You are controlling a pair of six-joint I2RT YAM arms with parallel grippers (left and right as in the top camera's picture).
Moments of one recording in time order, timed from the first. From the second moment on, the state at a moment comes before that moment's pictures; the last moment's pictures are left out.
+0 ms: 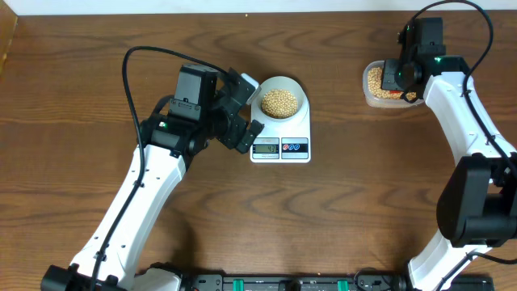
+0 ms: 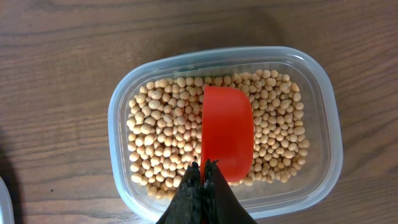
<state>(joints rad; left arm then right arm) -0.30 1.41 1.18 -0.68 0.31 0.30 0.02 1.90 1.51 -0.65 0.07 0.15</state>
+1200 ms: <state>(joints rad) -0.30 1.41 1.18 -0.68 0.31 0.30 -0.05 1.90 1.47 -0.58 -0.14 0.16</state>
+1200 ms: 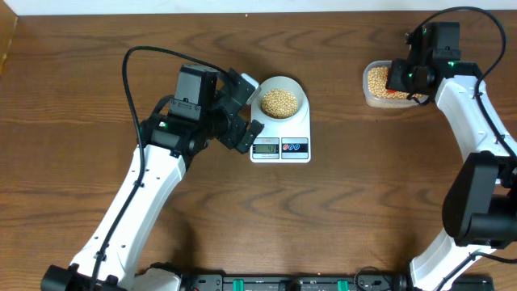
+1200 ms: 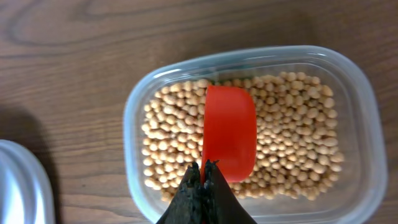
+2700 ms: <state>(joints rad) -0.30 1.41 1.18 -0.68 0.31 0.30 -0.13 1.92 1.41 -0.55 -0.41 0.26</state>
